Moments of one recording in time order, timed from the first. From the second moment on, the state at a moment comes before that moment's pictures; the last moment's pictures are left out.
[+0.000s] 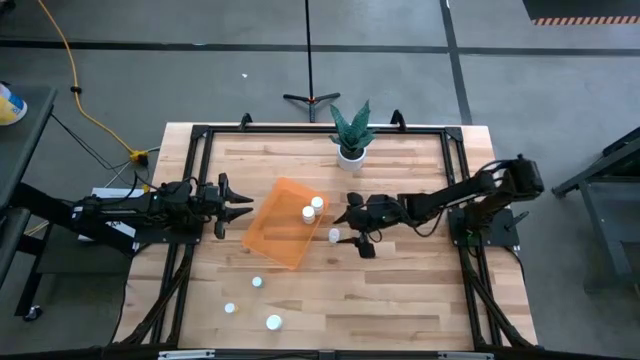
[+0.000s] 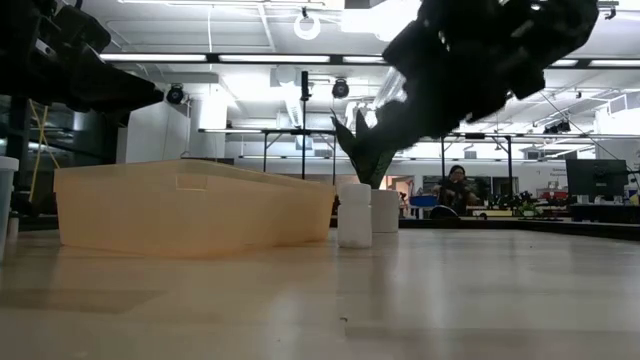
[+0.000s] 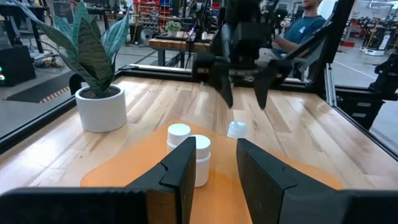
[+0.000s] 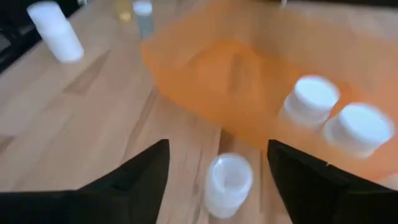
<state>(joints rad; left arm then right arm) 0.02 0.01 0.06 -0.12 -0.06 -0.06 0.07 1.59 0.67 0.43 -0.10 -0.05</state>
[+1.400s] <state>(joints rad) 0.02 0.01 0.06 -0.11 -0.06 -0.06 0.07 1.75 0.67 0.51 -0.03 0.00</state>
